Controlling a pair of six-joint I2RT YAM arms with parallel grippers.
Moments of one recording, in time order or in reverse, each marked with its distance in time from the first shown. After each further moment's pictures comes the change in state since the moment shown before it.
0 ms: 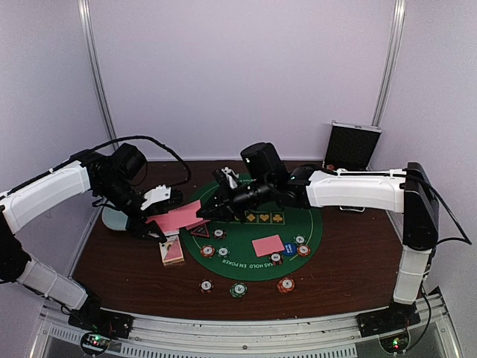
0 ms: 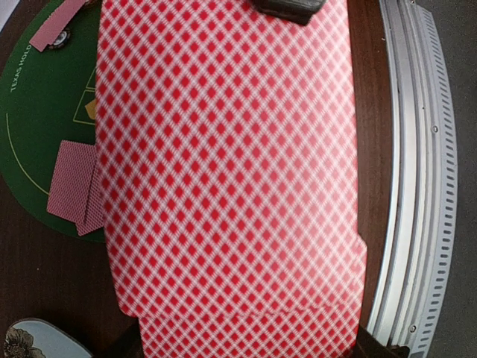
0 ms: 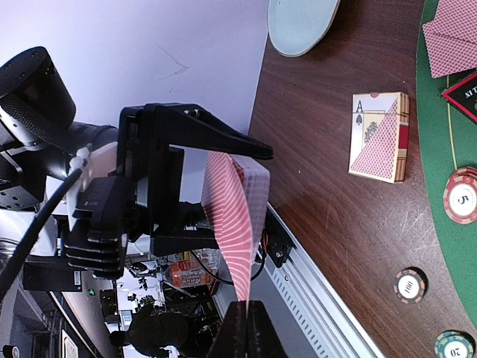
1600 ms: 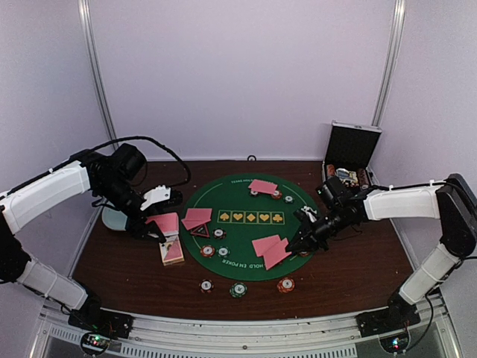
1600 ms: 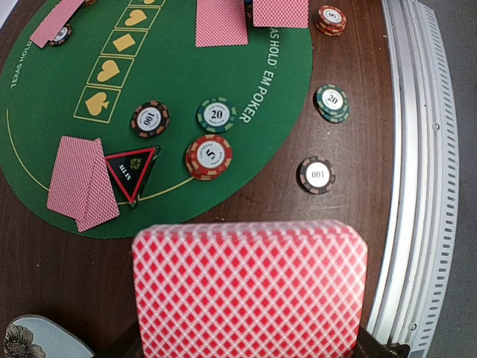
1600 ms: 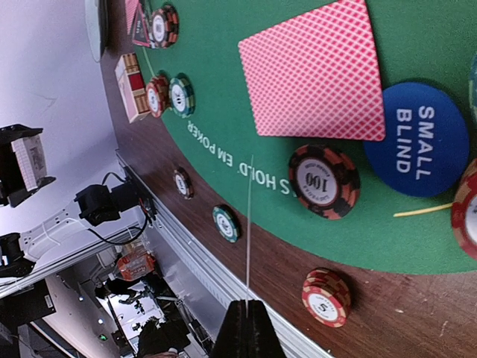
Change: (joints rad) left arm 0.000 -0.002 0.000 -0.006 -0.011 0.000; right arm -0.388 -0.352 -0.659 -0.278 -0.139 -0.321
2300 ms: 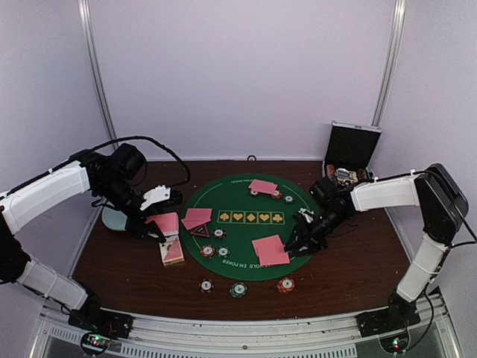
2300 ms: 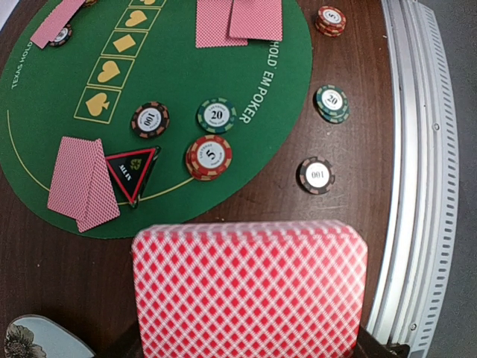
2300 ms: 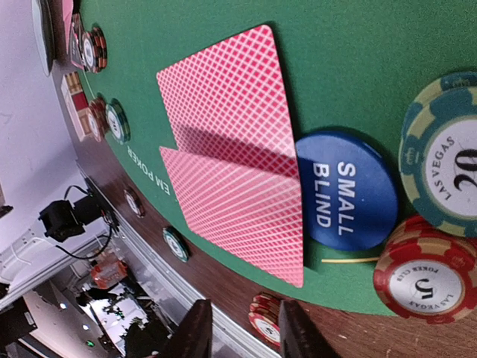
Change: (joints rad) left arm 0.000 -0.003 0.000 0.000 0.000 0.000; right arm -0.041 0.182 0.127 -0.154 0.061 -0.148
